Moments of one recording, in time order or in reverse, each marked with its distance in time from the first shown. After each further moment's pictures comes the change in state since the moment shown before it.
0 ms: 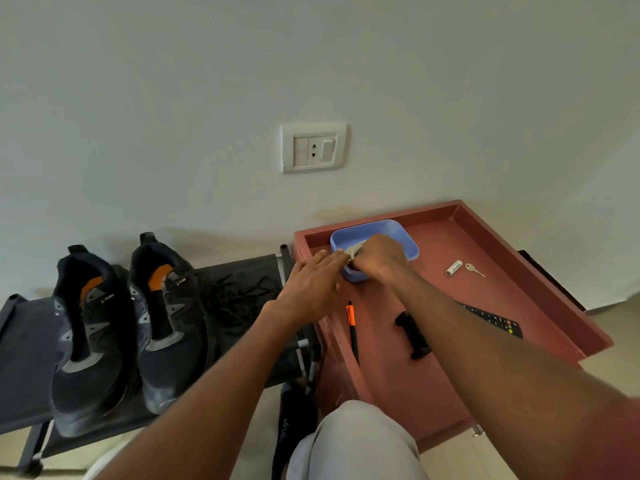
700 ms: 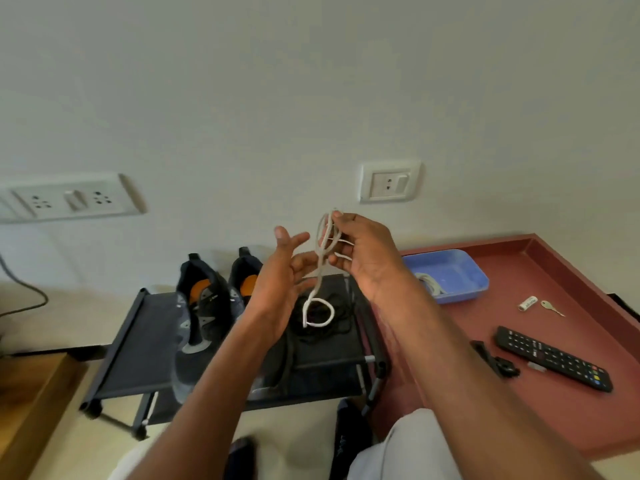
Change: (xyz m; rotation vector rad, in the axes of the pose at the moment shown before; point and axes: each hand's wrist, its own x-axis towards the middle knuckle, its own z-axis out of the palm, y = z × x) left_hand -0.129 -0.045 -0.115 -1.382 0.480 -0.292; right_hand -0.163 -0.153 -0.084 1.583 -0.379 -0.206
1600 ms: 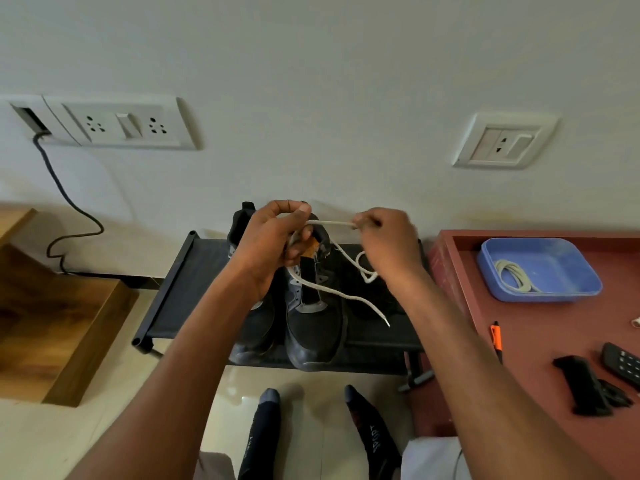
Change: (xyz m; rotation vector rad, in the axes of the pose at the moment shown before) left_hand 0.014 0.009 -0.120 0.079 0.199 -0.020; right_hand 0.045 0.086 0.052 -0.864 0.074 -0.170
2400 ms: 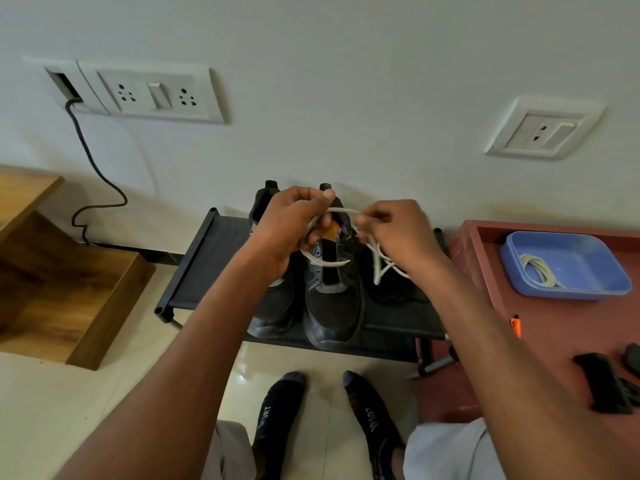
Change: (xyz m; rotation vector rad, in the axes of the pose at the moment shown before) left_hand -0.003 -0.004 -0.012 0.059 0.014 -0.053; right_hand -0.009 0.000 0.008 0.020 -0.225 -0.061
